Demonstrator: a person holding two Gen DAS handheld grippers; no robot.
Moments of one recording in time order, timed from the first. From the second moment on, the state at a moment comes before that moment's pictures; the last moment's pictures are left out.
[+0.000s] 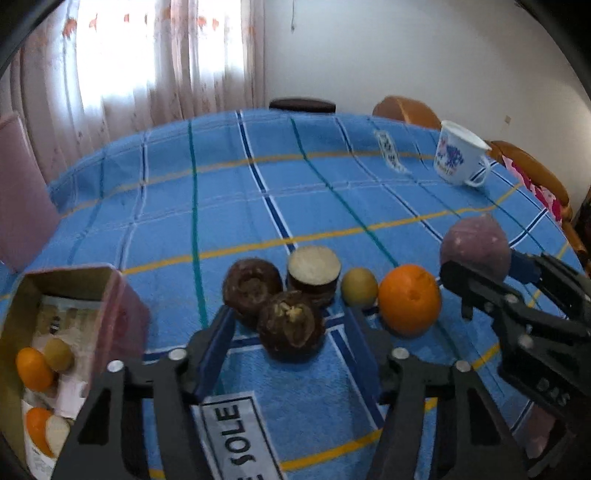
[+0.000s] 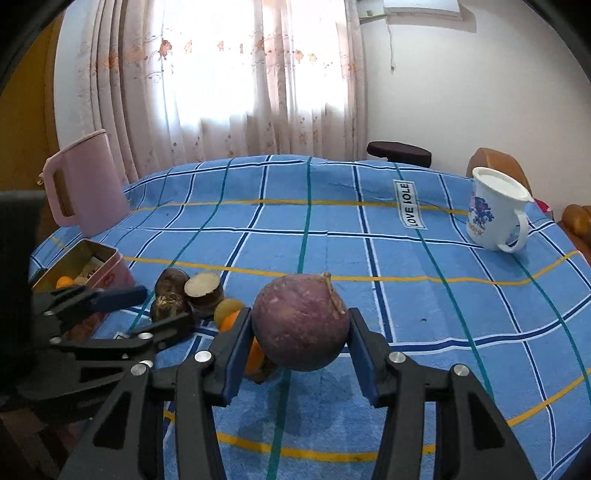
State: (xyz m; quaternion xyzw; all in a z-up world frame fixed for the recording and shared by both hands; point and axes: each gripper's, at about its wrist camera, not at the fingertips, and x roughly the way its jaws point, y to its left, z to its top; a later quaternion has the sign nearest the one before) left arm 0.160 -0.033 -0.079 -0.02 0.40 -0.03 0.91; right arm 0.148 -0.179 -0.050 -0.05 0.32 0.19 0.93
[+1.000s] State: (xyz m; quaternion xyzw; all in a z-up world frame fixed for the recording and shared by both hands) left arm 0.142 -0.042 -0.061 0.00 0.34 -0.04 0.94; right arm 0.134 -0.190 -0.042 -0.02 0.29 0.21 0.93
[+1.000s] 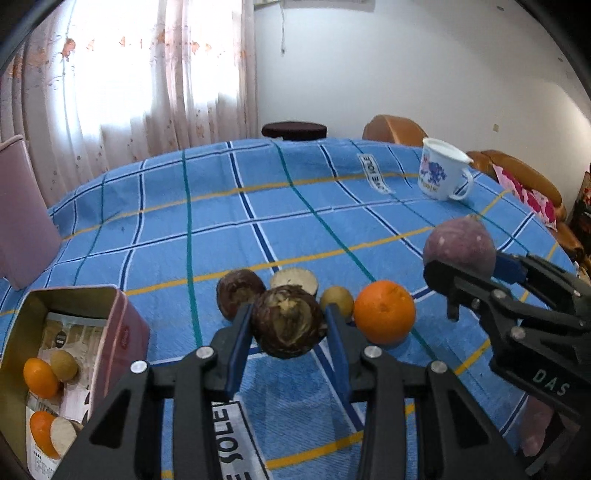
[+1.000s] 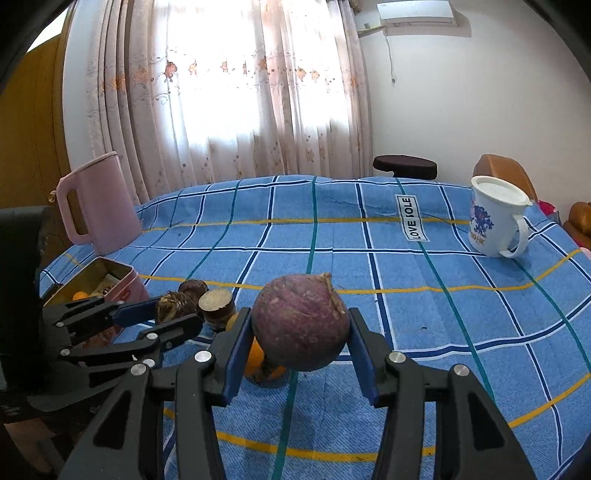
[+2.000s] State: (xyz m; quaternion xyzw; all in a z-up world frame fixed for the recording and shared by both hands) left arm 0.111 -0.030 -0.042 -0.02 0.24 -0.01 0.97; right arm 0.110 -0.193 -0.030 -0.02 0.21 0.22 0.95
